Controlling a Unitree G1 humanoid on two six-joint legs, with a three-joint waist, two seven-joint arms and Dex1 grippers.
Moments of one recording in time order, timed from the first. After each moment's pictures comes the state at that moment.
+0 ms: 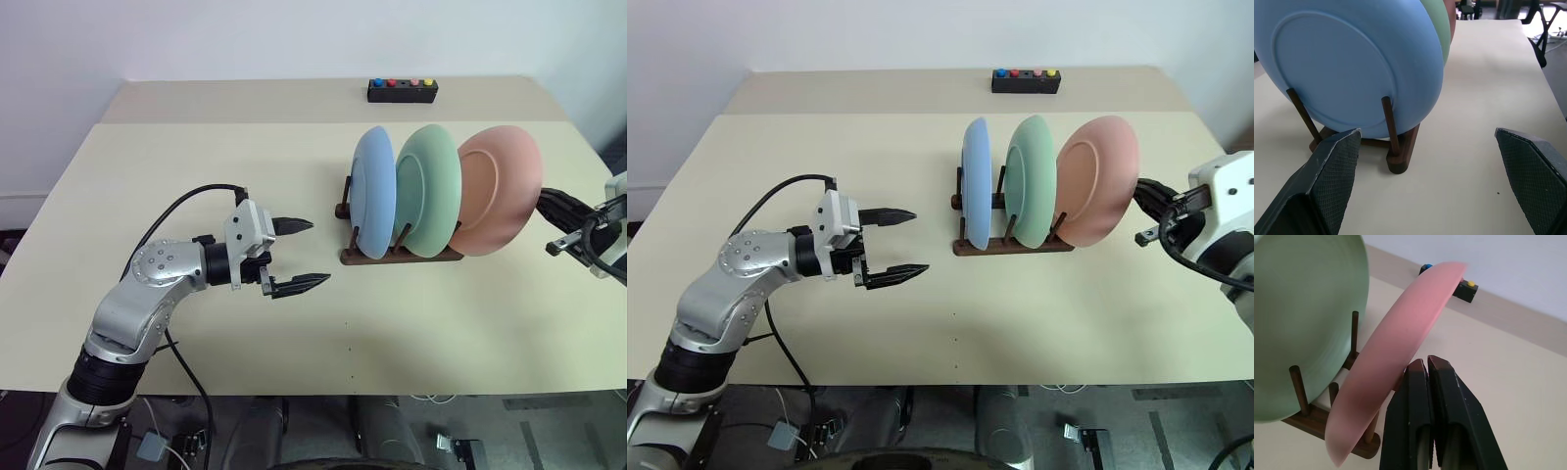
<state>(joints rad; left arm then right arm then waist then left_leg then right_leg) -0.37 0.59 -0.10 -0.41 -0.45 0.47 -0.93 0.00 -0.86 -0.62 -0.49 0.62 0.67 0.55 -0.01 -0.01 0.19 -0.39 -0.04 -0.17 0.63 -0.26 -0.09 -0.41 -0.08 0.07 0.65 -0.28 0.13</state>
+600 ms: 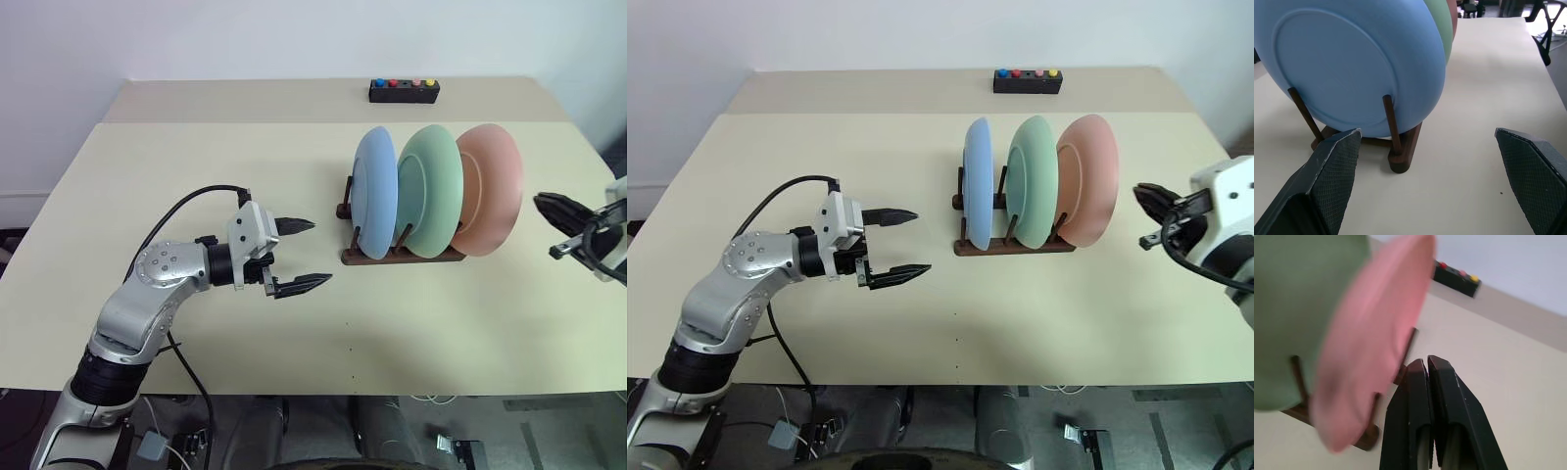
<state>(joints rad) -0.37 0.58 -0.12 -0.39 -0.42 0.45 -0.92 0.02 -0.87 -0.65 -0.44 0.55 0.67 0.57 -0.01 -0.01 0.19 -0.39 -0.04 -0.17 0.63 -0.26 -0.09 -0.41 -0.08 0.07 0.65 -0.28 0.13</state>
